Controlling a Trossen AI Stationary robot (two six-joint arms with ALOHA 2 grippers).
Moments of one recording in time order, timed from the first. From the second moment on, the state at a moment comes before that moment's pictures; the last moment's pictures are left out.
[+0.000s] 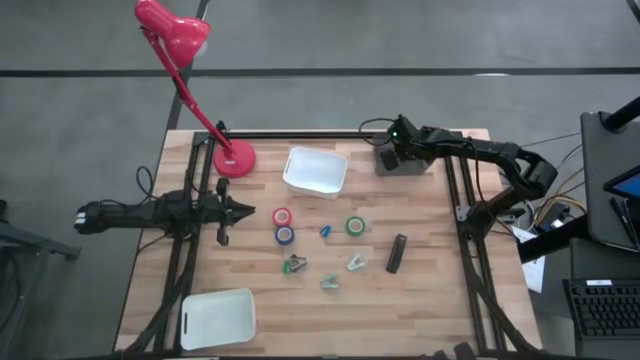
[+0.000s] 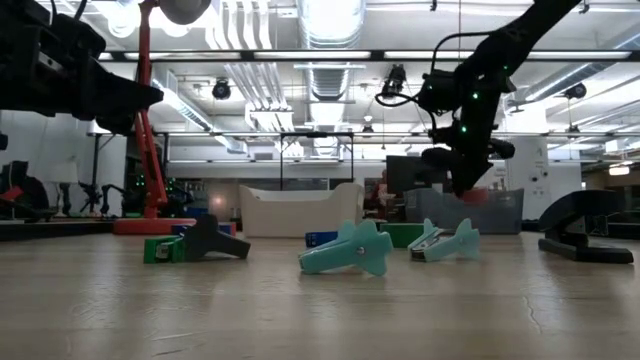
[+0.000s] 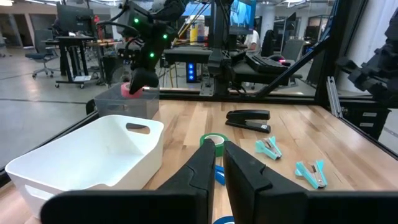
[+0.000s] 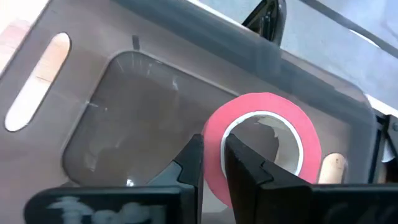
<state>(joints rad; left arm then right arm) 0.00 0.09 0.02 0.01 -0.09 -0.02 -0.71 1.50 0.89 -0.53 0.38 0.34</state>
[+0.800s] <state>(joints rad) 0.00 0.09 0.02 0.01 -0.09 -0.02 -0.71 1.57 0.77 -0.37 0.39 0.34</state>
